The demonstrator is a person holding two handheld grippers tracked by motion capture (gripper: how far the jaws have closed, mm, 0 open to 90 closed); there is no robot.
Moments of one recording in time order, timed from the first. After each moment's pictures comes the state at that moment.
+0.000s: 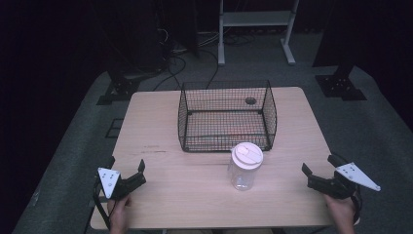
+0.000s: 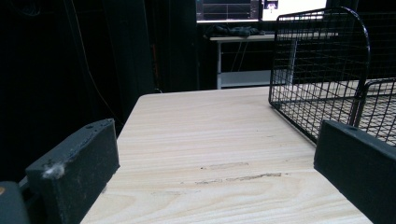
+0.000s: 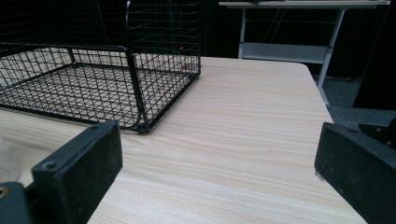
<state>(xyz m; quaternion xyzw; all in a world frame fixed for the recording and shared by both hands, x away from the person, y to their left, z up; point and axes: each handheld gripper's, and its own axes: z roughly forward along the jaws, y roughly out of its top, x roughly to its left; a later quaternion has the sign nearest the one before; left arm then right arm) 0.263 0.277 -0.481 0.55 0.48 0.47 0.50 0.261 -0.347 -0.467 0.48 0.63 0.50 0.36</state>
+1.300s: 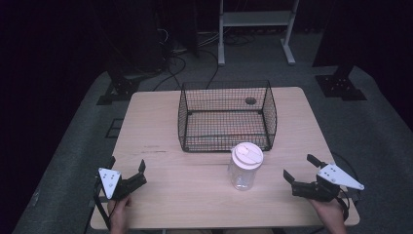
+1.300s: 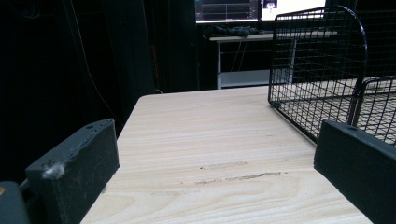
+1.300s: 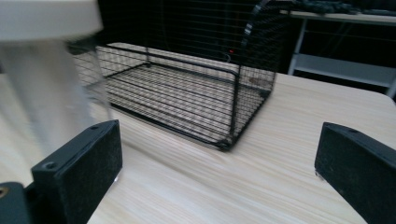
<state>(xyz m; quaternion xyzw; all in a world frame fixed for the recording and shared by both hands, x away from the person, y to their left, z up) 0.262 0.275 -0.481 0.55 0.48 0.47 0.50 0.250 -0.296 -0.444 0.39 0.68 0.53 0.32</state>
